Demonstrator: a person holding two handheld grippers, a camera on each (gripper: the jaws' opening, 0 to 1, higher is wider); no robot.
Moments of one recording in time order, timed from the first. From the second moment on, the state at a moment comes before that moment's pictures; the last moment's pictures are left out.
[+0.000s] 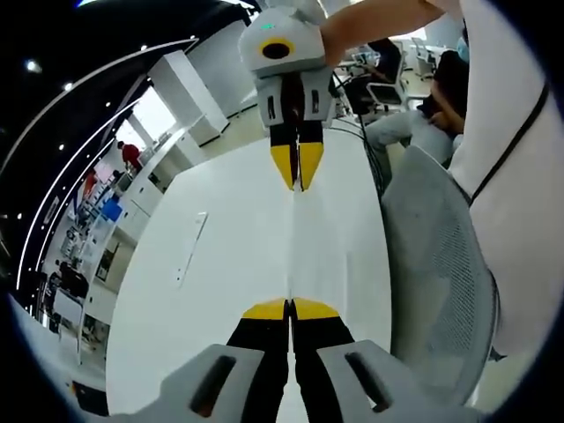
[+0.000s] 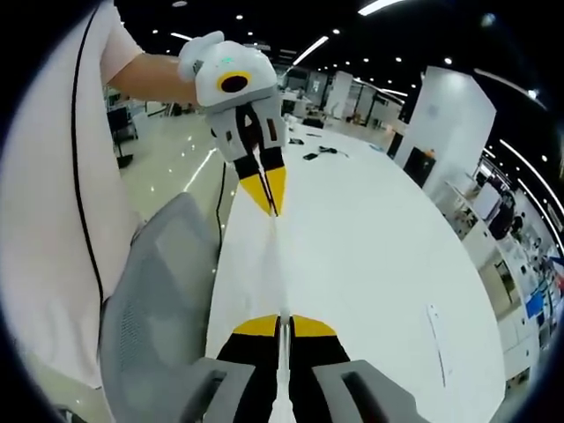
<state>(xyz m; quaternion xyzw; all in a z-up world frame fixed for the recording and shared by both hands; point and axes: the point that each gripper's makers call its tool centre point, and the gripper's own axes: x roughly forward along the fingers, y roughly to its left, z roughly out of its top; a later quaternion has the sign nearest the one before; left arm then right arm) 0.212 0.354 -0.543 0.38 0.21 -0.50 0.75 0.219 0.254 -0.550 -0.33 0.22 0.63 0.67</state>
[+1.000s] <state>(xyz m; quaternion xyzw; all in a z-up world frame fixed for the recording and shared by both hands) 0.221 0.348 -0.529 0.36 0.20 -0.49 0.77 0.226 0.233 -0.547 -0.34 0.23 0.61 0.68</state>
